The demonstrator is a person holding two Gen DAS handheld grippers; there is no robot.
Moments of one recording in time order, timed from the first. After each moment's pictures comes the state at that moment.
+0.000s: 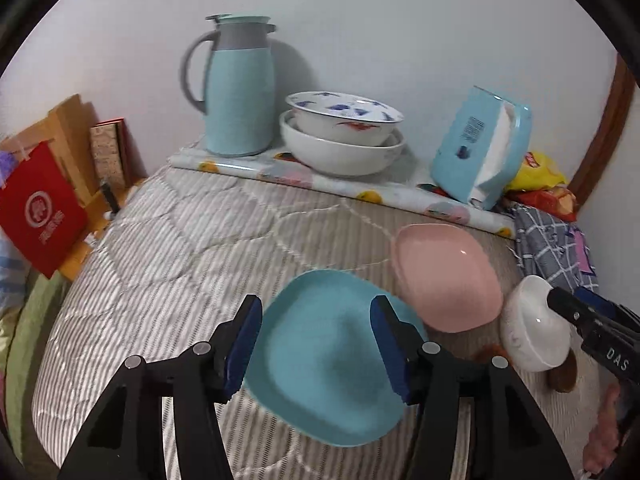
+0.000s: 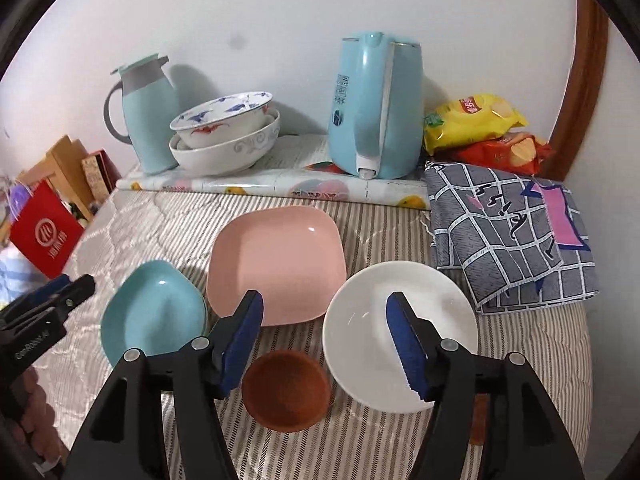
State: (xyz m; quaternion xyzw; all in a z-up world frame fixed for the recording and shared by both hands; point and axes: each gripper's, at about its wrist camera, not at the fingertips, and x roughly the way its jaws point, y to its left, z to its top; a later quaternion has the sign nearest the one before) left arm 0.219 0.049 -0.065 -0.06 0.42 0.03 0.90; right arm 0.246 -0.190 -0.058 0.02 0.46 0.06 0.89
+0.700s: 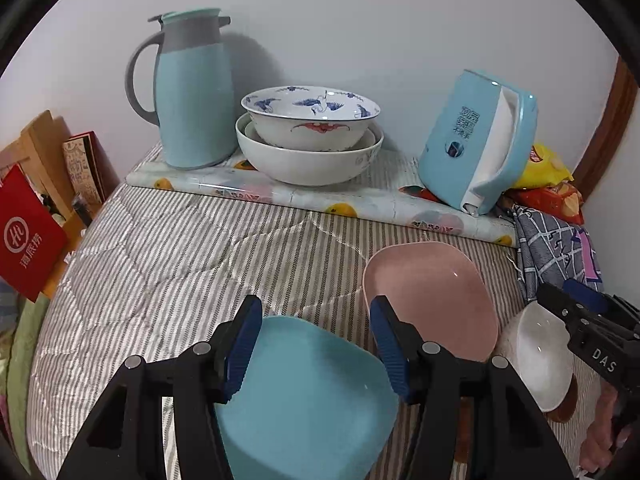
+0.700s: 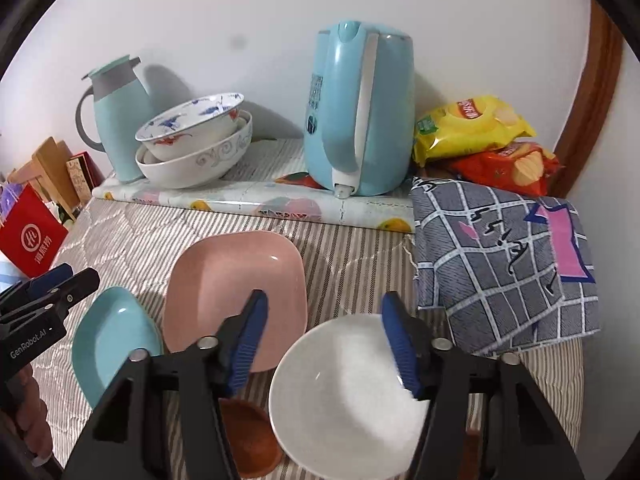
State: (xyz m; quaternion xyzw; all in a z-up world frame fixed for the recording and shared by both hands) left arm 0.280 0.018 -0.076 -0.05 0.44 0.02 0.90; right arm 0.302 -0.208 -0.074 0.00 0.47 0.05 0.88
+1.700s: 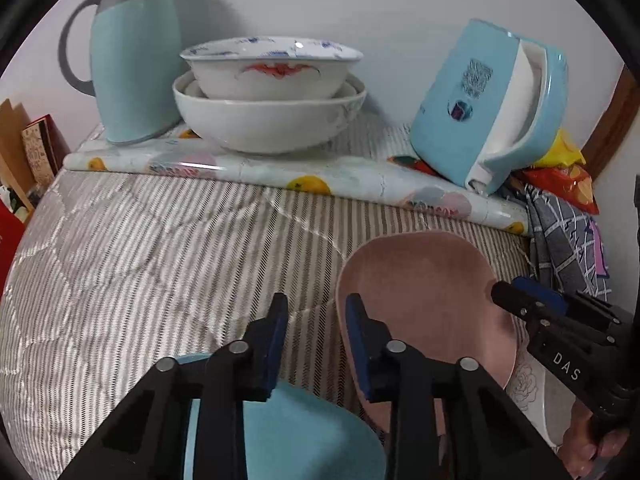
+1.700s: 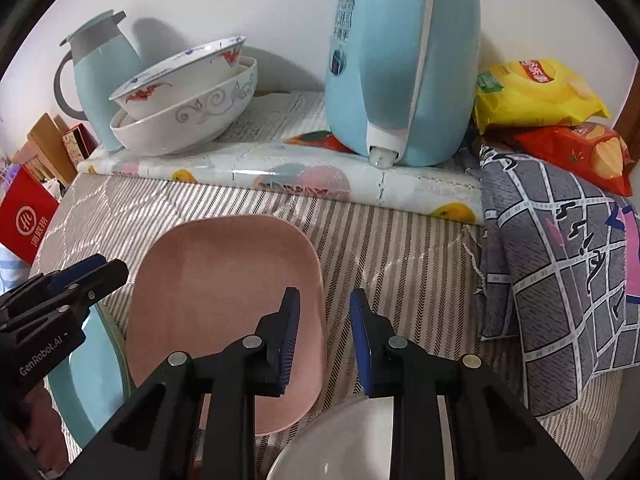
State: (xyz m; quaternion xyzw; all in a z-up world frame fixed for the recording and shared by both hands) left arm 0.332 -0.006 -0.131 -0.06 0.49 -0.03 0.87; right arm 0.361 -0.189 -0.137 0.00 0.52 0.08 0.85
